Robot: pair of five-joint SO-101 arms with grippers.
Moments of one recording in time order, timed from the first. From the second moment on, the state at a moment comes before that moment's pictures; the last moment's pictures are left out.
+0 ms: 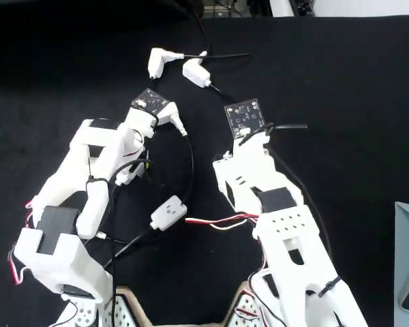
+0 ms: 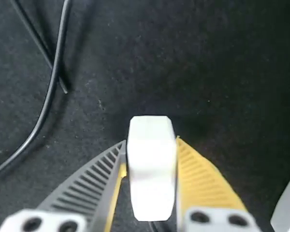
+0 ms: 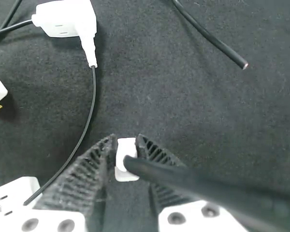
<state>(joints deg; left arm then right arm) 1.5 7.1 23.6 54.0 -28.0 -14.2 -43.6 64.5 34.9 3.8</state>
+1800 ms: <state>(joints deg) -8.9 9.6 21.9 53.0 -13.2 -14.2 -43.6 65.0 34.9 3.8</state>
